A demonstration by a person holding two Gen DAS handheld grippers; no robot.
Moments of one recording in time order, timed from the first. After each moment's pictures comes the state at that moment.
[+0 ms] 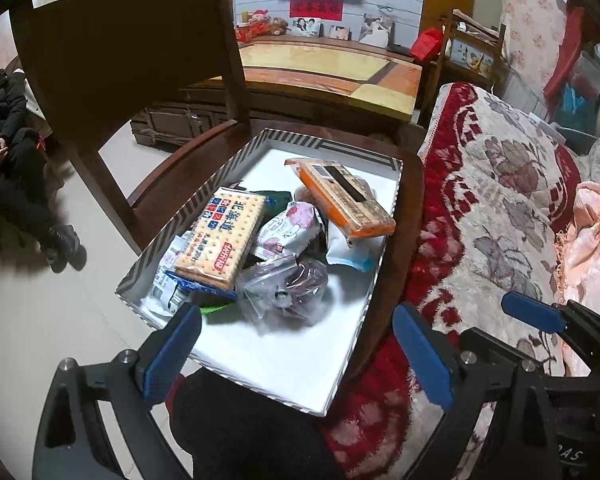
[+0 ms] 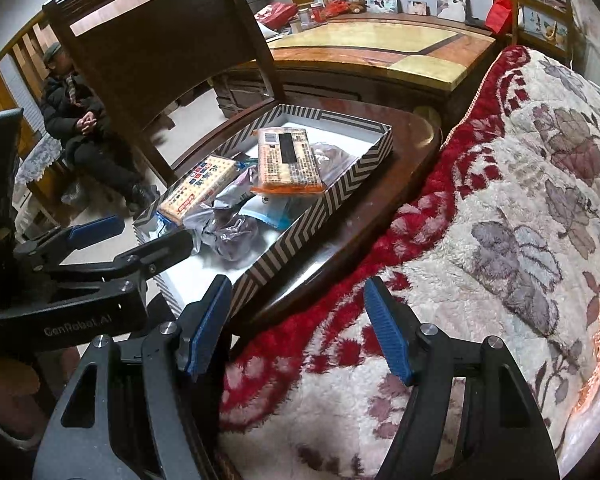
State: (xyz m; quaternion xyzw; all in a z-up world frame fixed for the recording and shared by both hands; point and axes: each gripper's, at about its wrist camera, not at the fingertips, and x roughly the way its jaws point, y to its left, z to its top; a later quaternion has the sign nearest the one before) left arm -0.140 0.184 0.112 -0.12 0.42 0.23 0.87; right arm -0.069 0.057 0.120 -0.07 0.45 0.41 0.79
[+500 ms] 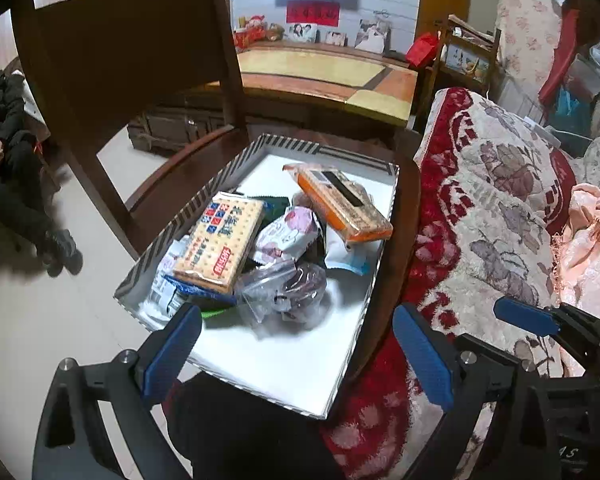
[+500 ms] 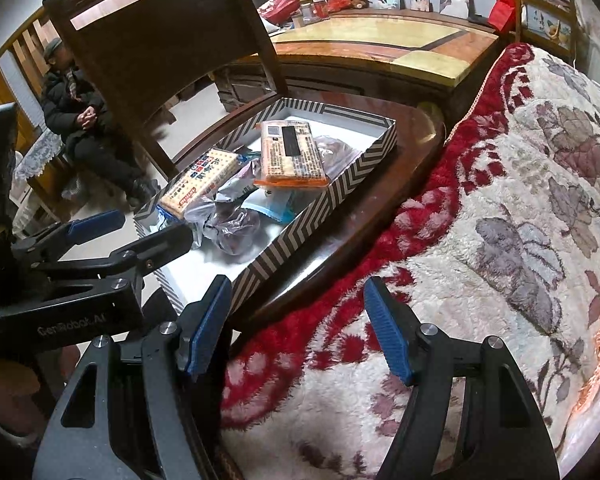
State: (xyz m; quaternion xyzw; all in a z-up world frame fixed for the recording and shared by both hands) left arm -0.143 0.183 0.114 -0.11 0.41 0.22 0.88; right arm -0.070 0.060 0.117 -0.07 0.46 0.41 0.78
